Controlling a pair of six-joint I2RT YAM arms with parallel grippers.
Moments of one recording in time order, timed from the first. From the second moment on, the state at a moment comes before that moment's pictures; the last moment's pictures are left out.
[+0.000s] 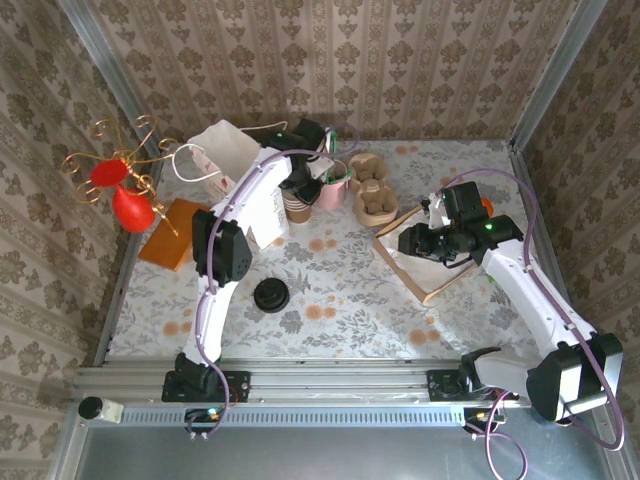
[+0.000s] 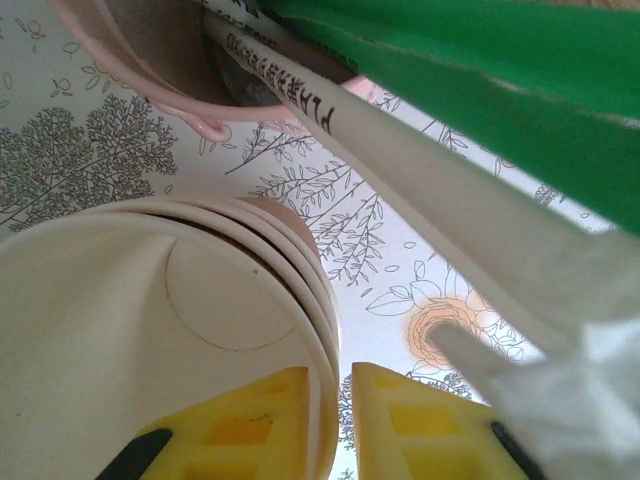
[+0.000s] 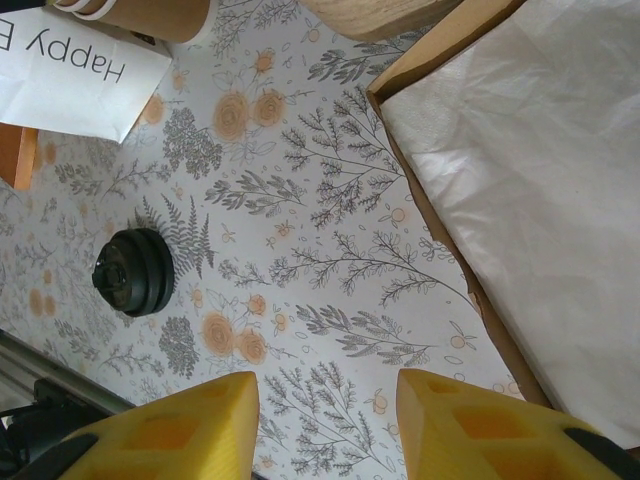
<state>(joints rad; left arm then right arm) -0.55 2.30 2.33 -1.33 0.02 0.20 0.21 1.20 1.06 -0.87 -0.39 0.39</state>
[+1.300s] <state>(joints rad) -0.54 2.31 2.36 -1.36 0.01 0.19 0.21 1.19 1.04 -0.84 -0.39 0.39</state>
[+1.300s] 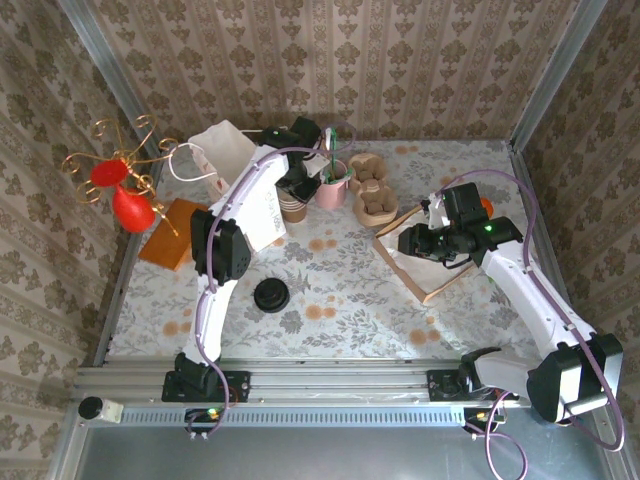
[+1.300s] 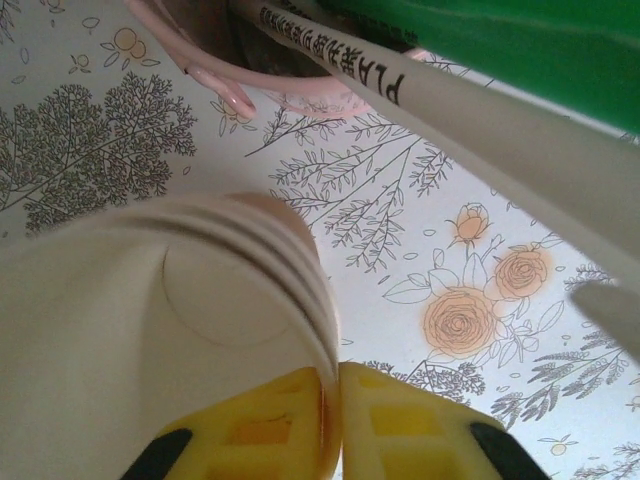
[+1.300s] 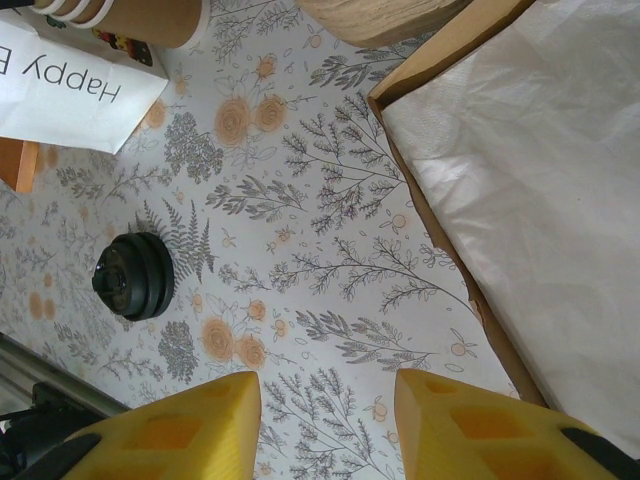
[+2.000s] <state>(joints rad) -0.55 2.31 2.42 -1.39 -0.06 0.19 0.21 1.19 1.02 -0.83 -0.39 0.40</state>
